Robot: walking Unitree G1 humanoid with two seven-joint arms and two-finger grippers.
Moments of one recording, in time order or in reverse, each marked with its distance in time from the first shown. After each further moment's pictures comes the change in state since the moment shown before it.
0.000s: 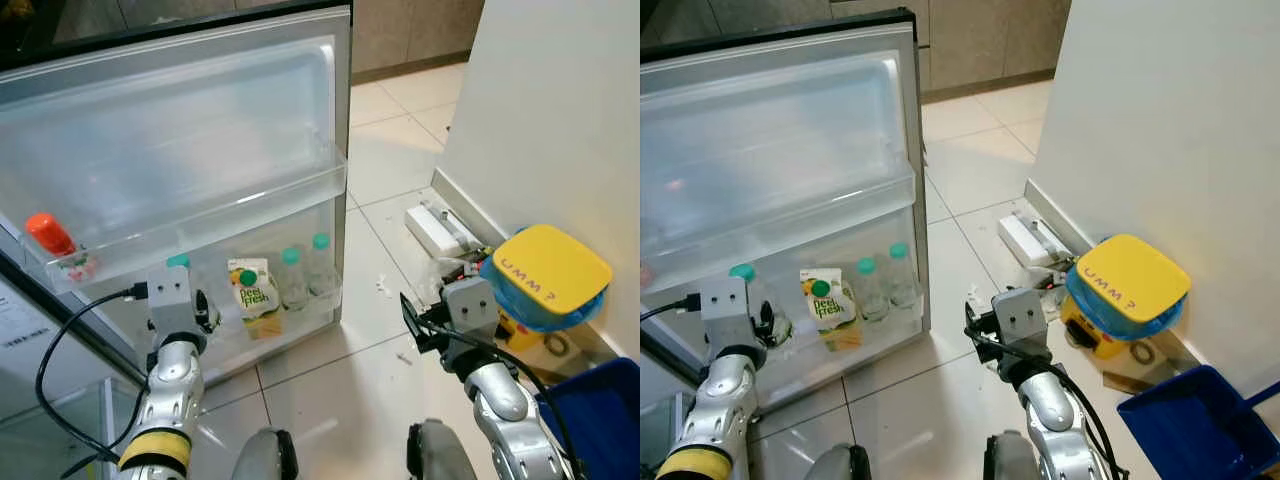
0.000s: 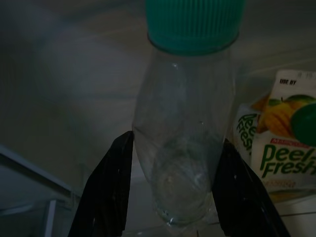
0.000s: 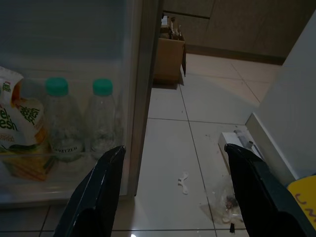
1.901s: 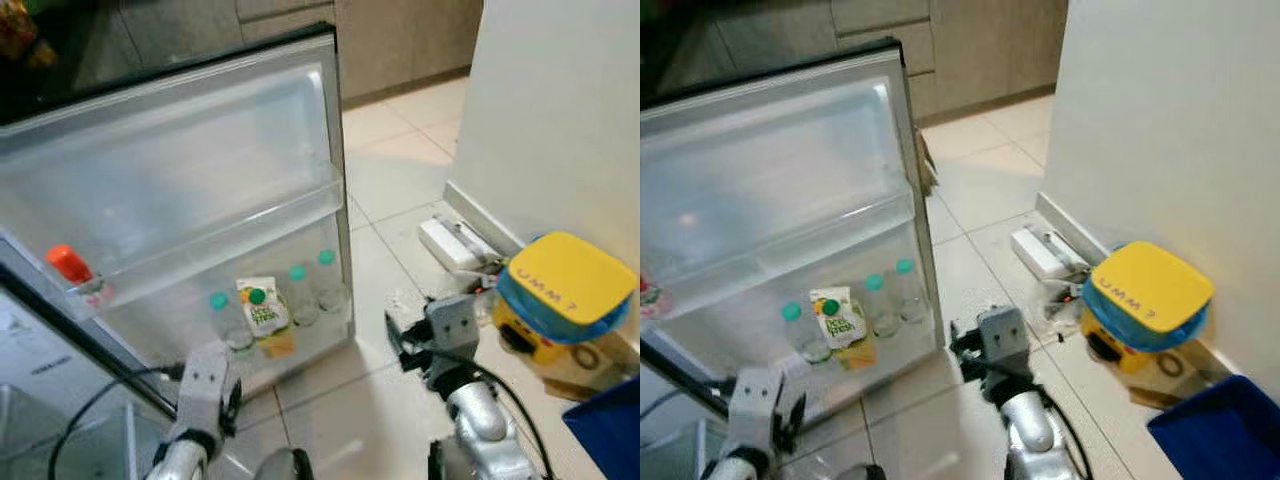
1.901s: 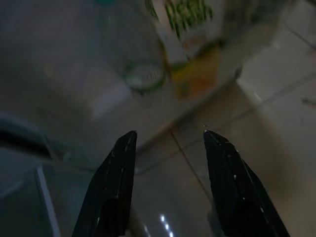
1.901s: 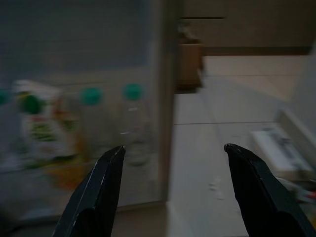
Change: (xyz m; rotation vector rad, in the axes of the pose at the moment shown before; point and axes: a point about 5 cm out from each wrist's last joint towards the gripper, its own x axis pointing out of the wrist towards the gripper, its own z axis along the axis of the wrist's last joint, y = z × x) left arm -0.104 0.005 -0.085 0.190 0.227 -0.394; right arm -0.012 0.048 -0.025 0.112 0.075 0.082
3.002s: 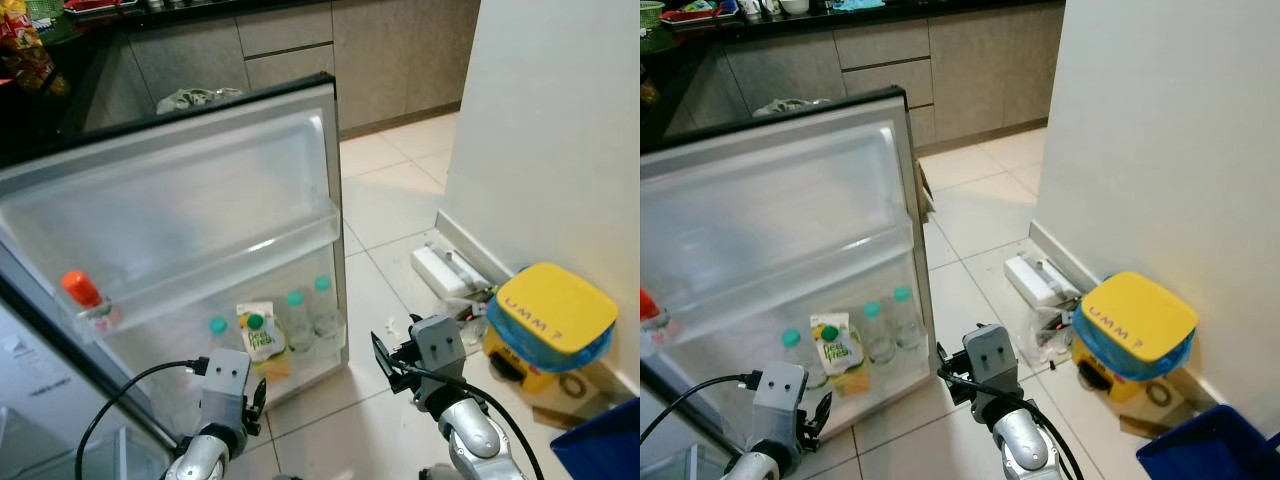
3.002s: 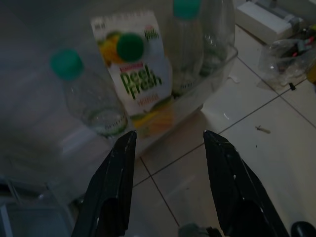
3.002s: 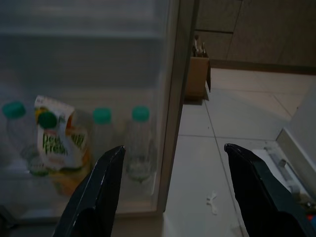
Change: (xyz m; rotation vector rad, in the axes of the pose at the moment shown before) left arm 0.007 -0.027 0.024 -0.050 -0.038 -0.064; right arm -0.003 -0.001 -0.005 -0.034 -0.005 0.027
